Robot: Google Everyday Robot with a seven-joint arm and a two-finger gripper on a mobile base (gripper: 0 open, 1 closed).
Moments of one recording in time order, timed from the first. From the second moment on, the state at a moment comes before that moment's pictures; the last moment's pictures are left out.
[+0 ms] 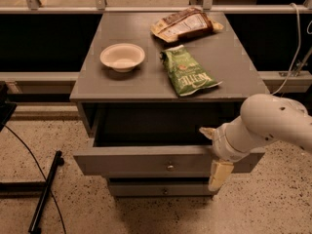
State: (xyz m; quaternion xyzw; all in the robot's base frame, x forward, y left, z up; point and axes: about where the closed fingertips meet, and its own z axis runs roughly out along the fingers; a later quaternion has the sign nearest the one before) arm 0.479 -0.158 0.671 -0.71 0.68 0.05 0.20
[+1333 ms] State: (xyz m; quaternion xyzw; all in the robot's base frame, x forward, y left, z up) arm 0.443 -0.168 0.643 -0.74 0.66 0.08 0.06
